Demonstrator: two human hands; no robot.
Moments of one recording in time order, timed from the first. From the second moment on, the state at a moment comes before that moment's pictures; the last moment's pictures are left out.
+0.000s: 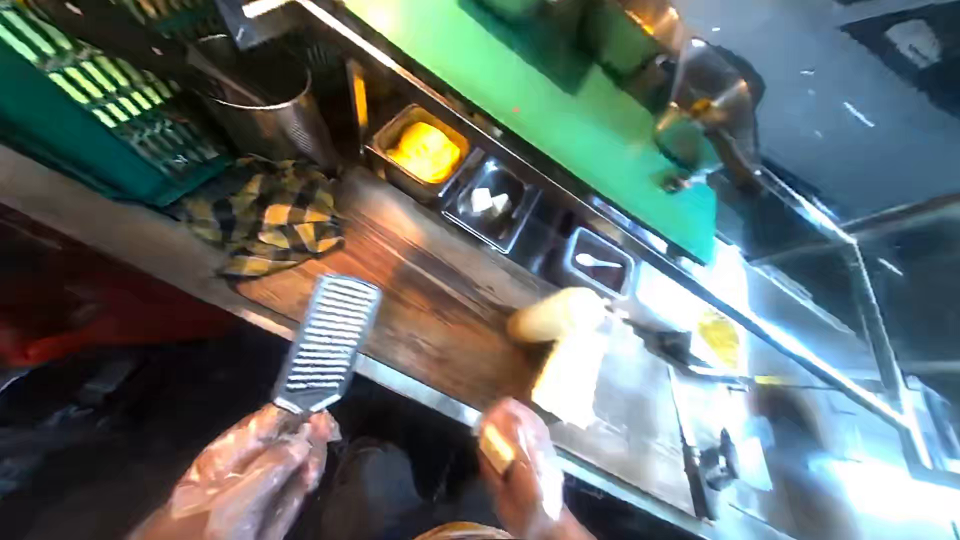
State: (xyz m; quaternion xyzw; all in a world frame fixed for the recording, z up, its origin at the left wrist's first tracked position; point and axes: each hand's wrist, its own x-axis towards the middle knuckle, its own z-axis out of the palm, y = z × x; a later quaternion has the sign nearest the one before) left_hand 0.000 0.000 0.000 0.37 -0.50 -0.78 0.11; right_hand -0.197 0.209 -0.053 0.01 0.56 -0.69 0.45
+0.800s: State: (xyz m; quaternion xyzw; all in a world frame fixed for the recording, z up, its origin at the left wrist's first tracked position) left_hand -0.207 0.259 -0.005 0.42 -0.67 -0.57 -0.21; right_hand -0.314 0.295 -0.082 -0.16 0.93 -0.32 0.08
